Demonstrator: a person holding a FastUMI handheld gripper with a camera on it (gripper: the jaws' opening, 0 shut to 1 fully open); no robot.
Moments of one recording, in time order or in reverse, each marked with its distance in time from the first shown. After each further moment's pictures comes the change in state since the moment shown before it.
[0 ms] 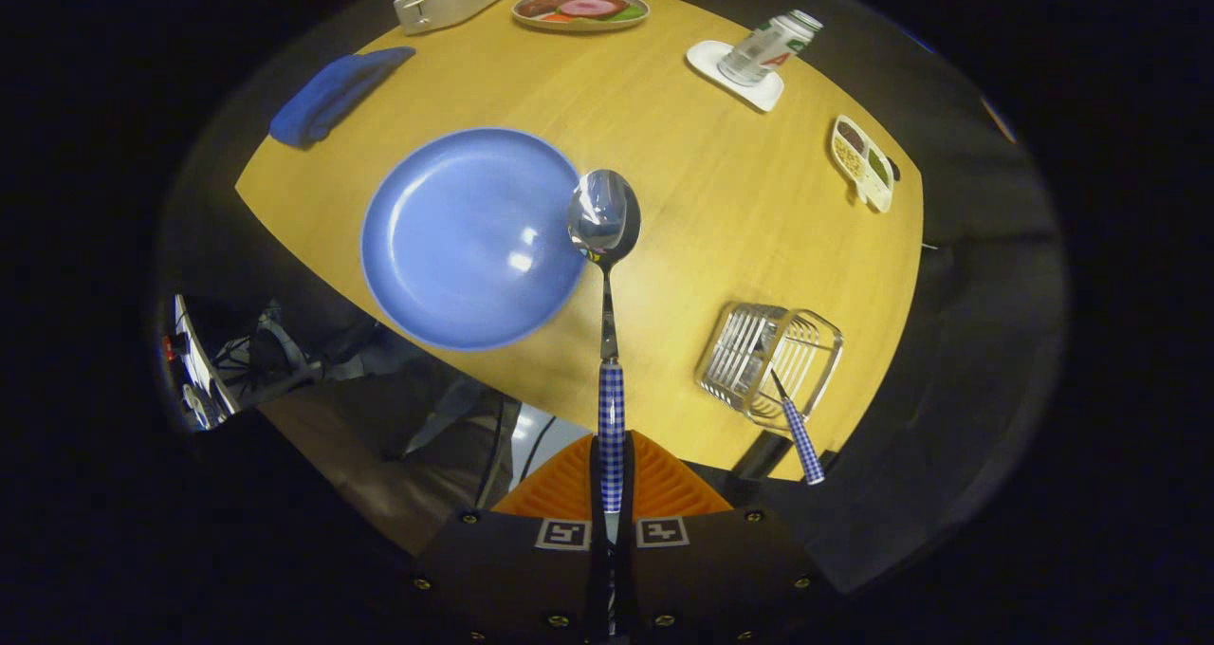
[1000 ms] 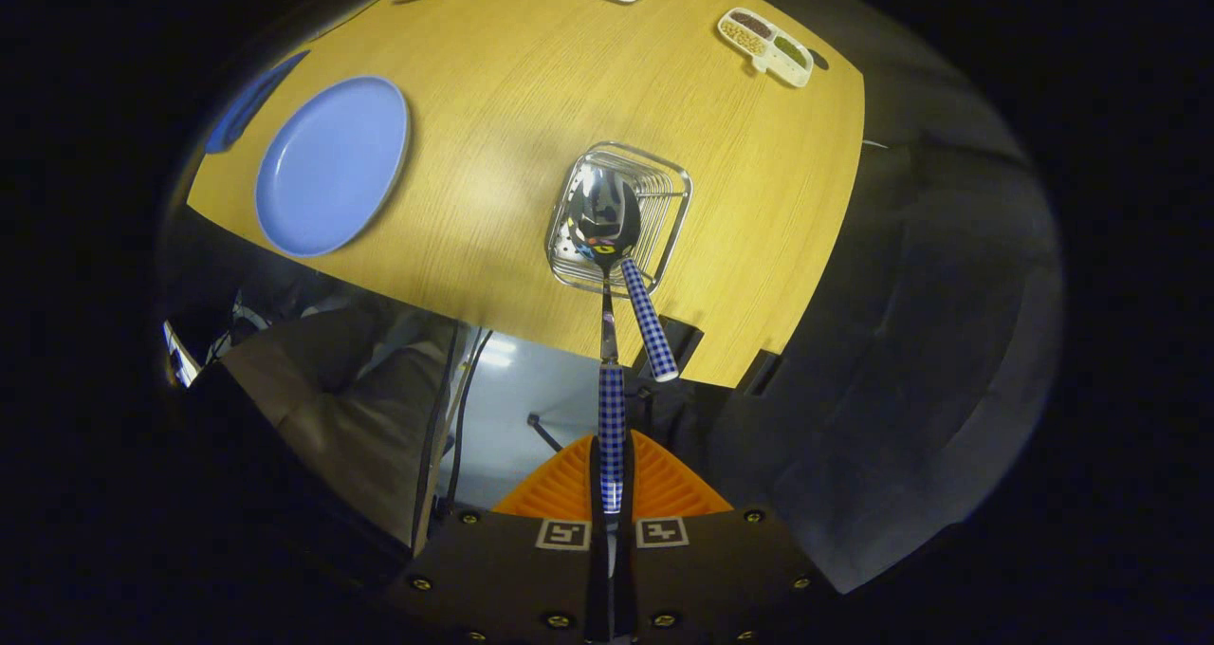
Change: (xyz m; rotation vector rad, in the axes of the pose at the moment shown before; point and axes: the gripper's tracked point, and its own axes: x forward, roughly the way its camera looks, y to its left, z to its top) arm 0.003 -0.099 -0.072 0.075 0.309 -0.038
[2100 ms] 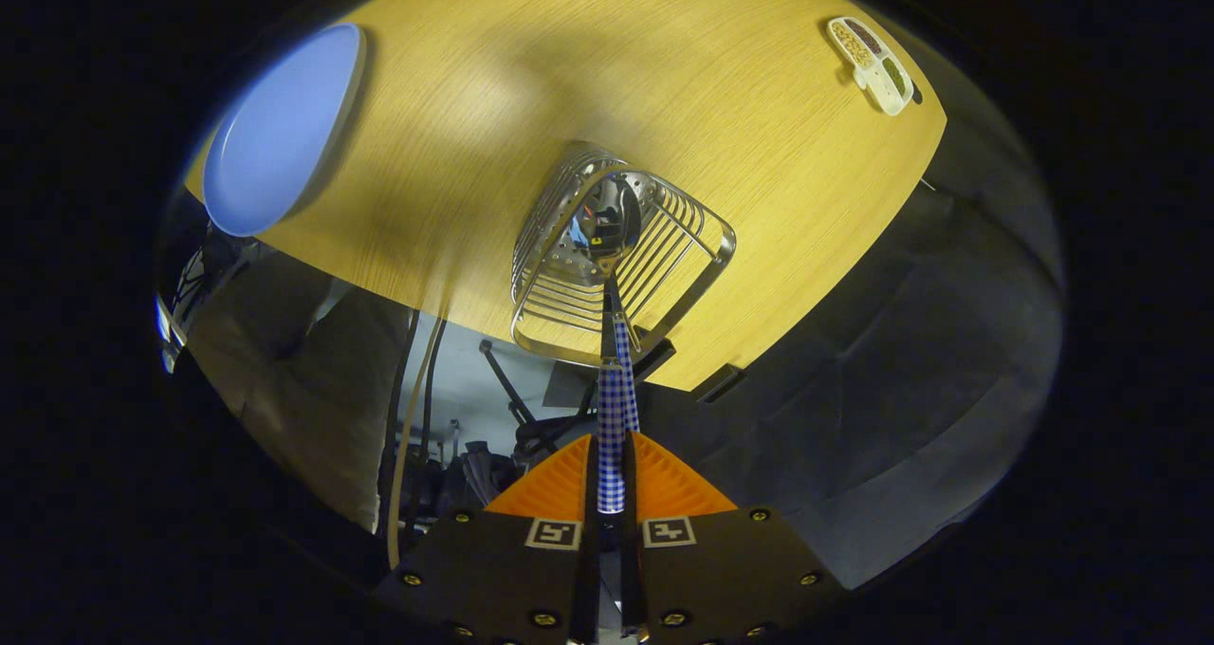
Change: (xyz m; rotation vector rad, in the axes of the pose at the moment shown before) arm 0.013 -0.021 0.051 -0.186 0.242 -0.114
